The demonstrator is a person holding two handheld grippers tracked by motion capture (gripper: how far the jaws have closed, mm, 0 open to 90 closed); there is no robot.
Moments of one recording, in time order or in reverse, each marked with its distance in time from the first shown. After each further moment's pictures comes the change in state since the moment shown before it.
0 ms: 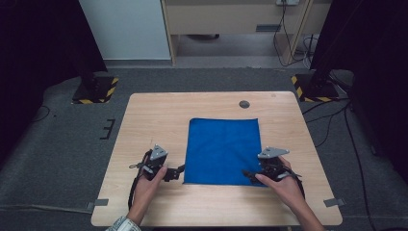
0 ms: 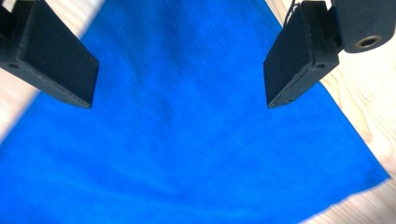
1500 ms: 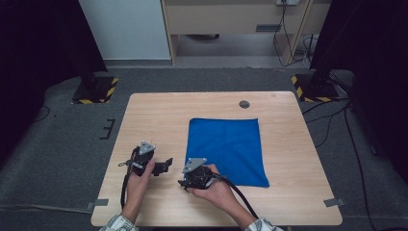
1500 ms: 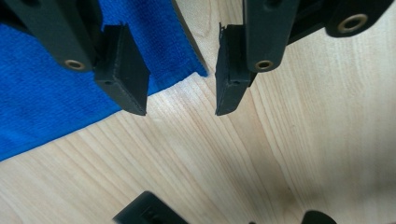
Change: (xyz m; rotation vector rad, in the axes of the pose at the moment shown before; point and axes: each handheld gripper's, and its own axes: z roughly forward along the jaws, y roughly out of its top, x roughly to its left) left arm 0.035 -0.004 -0.009 0.015 0.123 -0.075; right arm 0.168 0.068 0.117 0.060 0.223 -0.287
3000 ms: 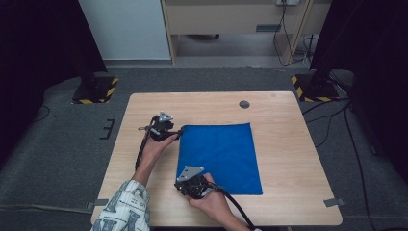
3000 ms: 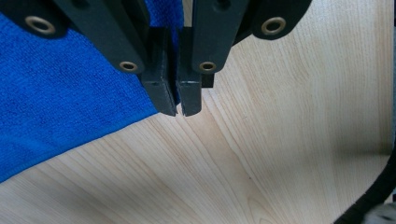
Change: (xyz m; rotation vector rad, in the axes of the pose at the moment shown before) left arm 0.021 0.090 0.086 0.014 -0.032 0.118; right arm 0.030 -0.003 0.000 -0.050 0.027 0.051
